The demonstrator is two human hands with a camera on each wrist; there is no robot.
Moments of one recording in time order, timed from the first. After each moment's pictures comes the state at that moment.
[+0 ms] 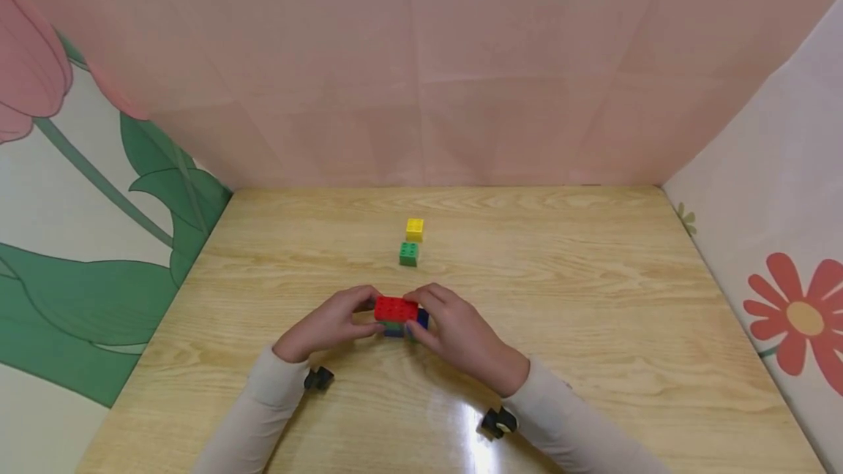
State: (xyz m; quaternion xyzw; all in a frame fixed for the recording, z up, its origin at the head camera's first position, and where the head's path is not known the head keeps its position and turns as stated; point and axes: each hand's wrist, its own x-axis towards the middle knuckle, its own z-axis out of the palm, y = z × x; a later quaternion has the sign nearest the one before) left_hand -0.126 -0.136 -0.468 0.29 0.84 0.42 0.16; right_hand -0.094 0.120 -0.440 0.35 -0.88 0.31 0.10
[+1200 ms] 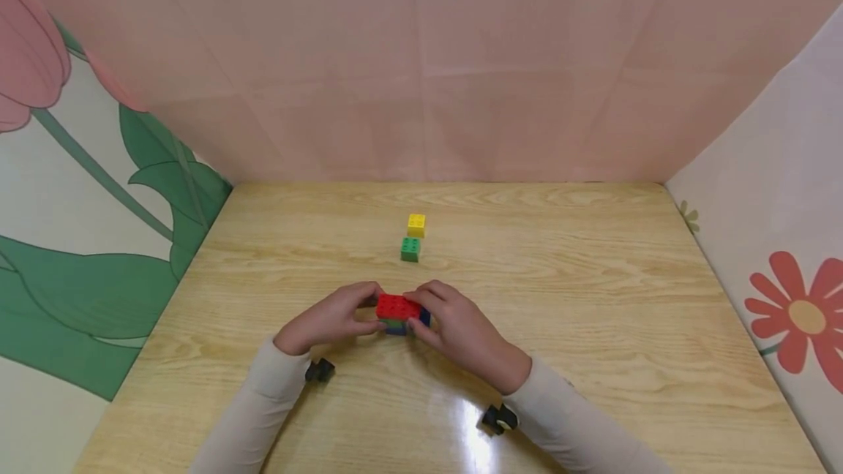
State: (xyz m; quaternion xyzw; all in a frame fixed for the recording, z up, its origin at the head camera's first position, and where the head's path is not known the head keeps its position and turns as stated) left_hand -0.128 -0.135 -0.460 0.31 0.85 0.39 0.17; right_hand -0.094 0.119 -0.439 0.38 -0.87 0.29 0.12
